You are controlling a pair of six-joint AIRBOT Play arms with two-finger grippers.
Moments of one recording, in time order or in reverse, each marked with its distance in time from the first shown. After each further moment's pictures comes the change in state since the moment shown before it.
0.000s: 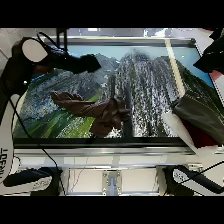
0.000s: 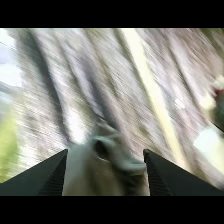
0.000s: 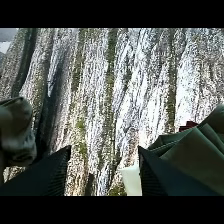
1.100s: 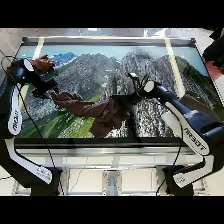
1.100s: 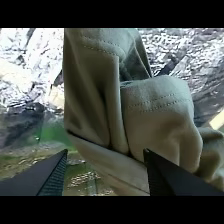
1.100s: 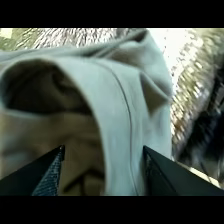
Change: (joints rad) left arm 0.452 -0.441 -0.003 0.223 -0.306 -0.367; right arm 0.546 -0.494 -0.533 0.275 -0.675 -0.016
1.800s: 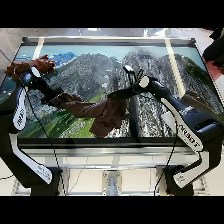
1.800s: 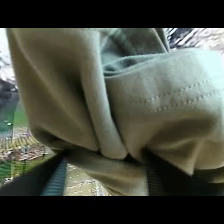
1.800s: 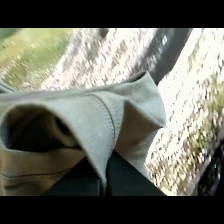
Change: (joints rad) left arm 0.000 -0.086 -0.045 -0.103 -0.077 0.069; right arm 0.028 -0.047 0.151 -0.066 -0.012 0.001
